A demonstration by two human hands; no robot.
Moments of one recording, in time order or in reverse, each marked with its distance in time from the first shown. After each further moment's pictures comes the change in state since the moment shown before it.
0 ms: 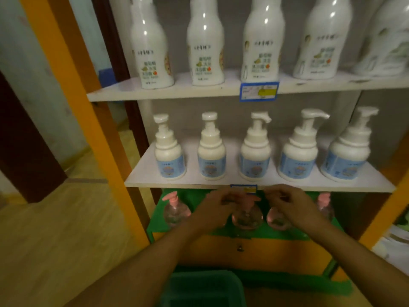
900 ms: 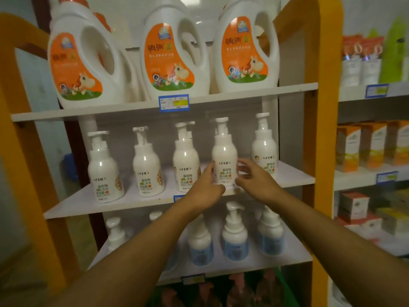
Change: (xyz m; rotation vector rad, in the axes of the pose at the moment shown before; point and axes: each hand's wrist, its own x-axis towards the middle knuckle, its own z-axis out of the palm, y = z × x) left_hand 0.052 0.280 0.000 0.104 0.138 0.301; right_hand 0.045 -0.173 -0.175 0.016 0.220 -0.235
